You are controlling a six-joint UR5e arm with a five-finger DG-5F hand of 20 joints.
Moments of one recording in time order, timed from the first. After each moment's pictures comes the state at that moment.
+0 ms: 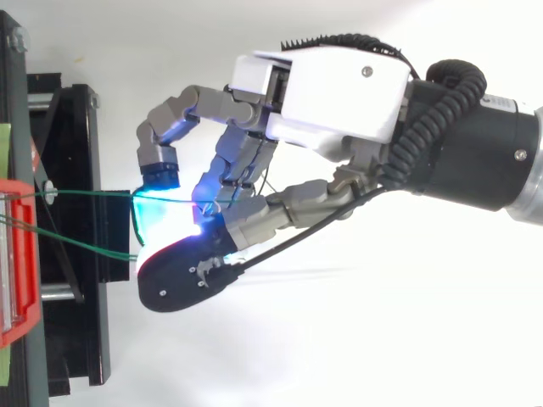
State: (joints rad) arm 0.16 -2.32 -0.96 -3.20 -1.19 -0.06
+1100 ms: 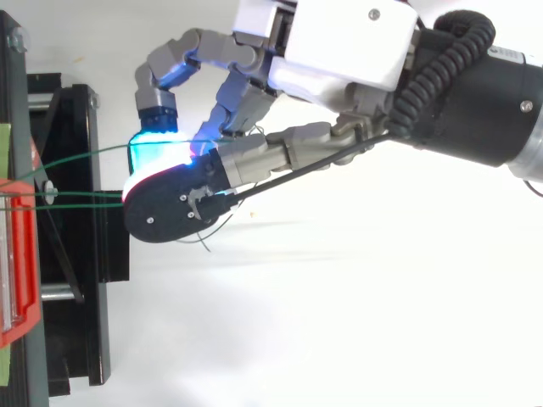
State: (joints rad) arm 0.12 -2.32 -0.95 -3.20 -1.19 -0.10
